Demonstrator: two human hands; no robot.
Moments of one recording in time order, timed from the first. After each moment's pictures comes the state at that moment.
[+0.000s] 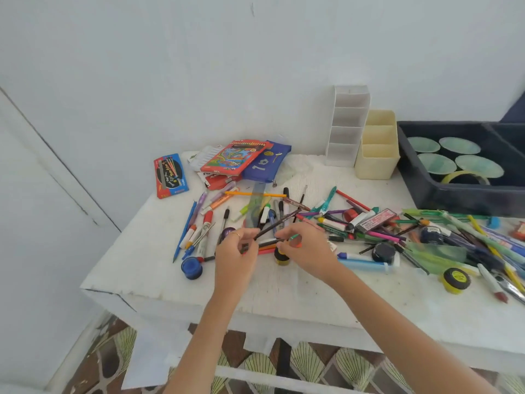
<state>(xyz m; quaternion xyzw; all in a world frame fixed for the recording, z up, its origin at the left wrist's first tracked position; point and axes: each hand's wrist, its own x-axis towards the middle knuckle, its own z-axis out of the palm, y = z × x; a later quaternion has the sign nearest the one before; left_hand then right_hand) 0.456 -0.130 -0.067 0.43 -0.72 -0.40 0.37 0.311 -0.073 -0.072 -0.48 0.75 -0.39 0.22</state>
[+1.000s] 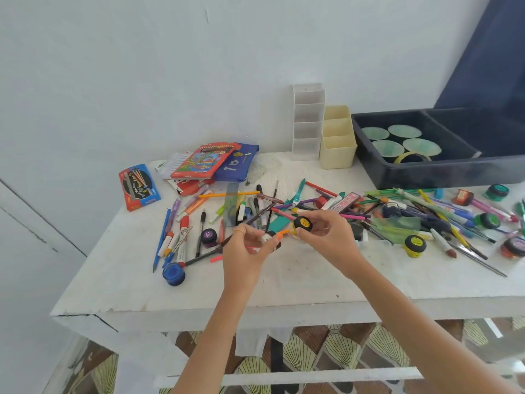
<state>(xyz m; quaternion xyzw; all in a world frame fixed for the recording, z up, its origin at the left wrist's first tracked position) 0.435 -0.104 -0.069 0.34 -0.73 -0.46 0.37 0.291 -0.007 -0.062 -0.34 0.74 -0.56 0.16</state>
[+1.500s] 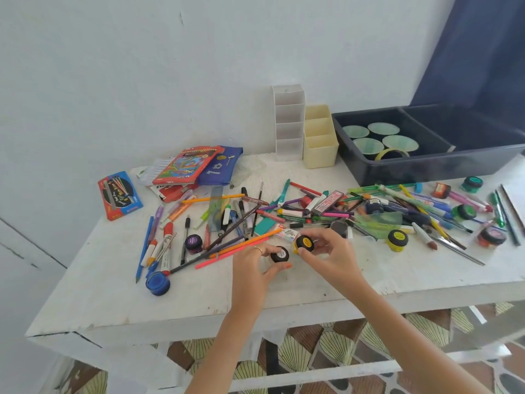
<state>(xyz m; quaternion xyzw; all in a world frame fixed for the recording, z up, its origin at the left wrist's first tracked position) 0.420 -0.082 -0.096 0.26 -0.84 -0.36 0.31 0.289 0.028 -0.098 -0.34 0.74 -0.57 0.13</state>
